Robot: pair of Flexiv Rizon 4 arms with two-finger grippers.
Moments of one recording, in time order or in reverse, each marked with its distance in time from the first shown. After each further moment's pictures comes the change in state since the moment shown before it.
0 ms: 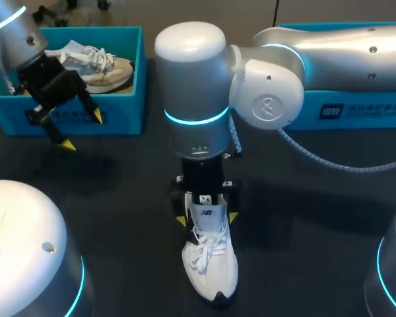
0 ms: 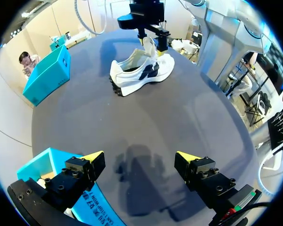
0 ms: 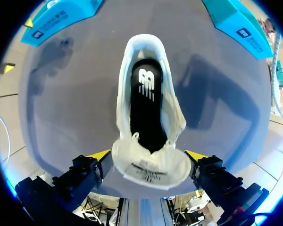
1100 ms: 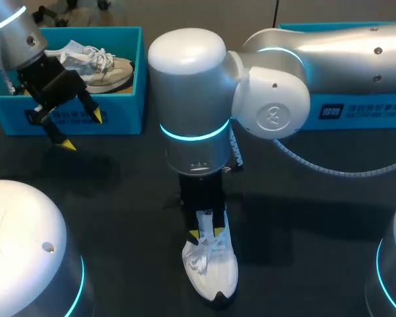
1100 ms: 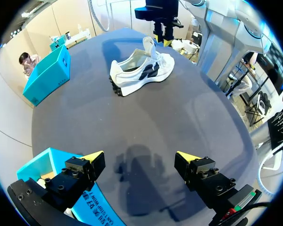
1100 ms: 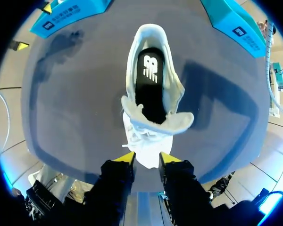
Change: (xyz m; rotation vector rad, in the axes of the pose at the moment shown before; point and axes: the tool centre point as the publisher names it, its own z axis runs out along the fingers) left arm 0.000 0.000 0.000 0.000 0.000 0.000; right arm 0.003 -0.038 -0.009 -0.027 -0.001 -0.030
